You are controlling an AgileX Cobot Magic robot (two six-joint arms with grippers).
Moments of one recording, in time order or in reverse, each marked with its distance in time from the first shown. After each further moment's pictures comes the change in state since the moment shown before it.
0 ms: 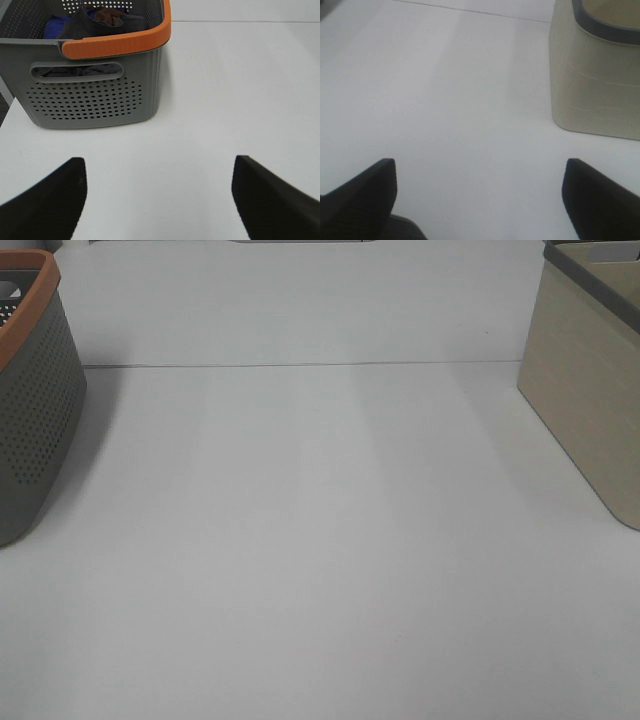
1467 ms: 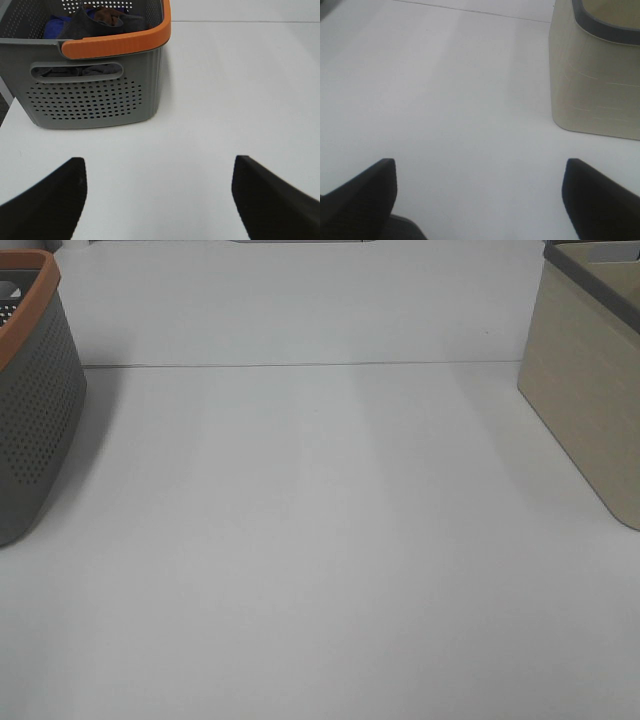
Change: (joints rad) left arm 0.000 0.000 0.000 0.000 0.000 0.000; right arm 0.000 0.000 0.000 0.000 0.000 0.000
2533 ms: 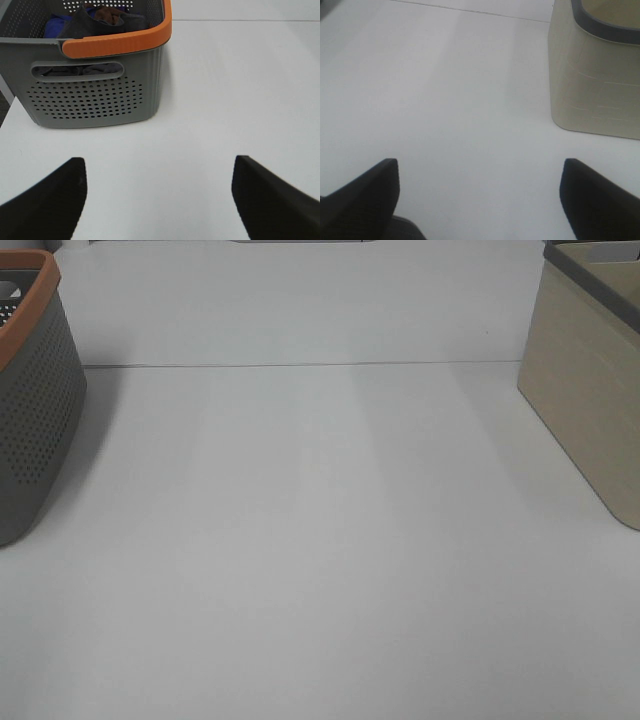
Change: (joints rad) left arm 0.000 0.011 -0.004 0.002 -0.002 0.000; right arm 0.000 0.000 0.000 0.000 0.000 0.008
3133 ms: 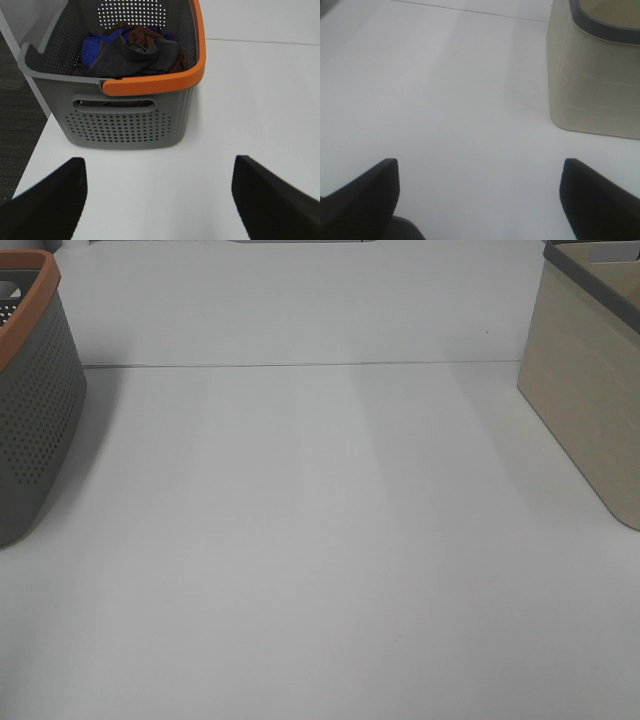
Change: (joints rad) left arm 0.000 0.264 -0.157 0.125 -0.083 -0.110; right arm 0.000 0.000 0.000 0.000 0.000 0.001
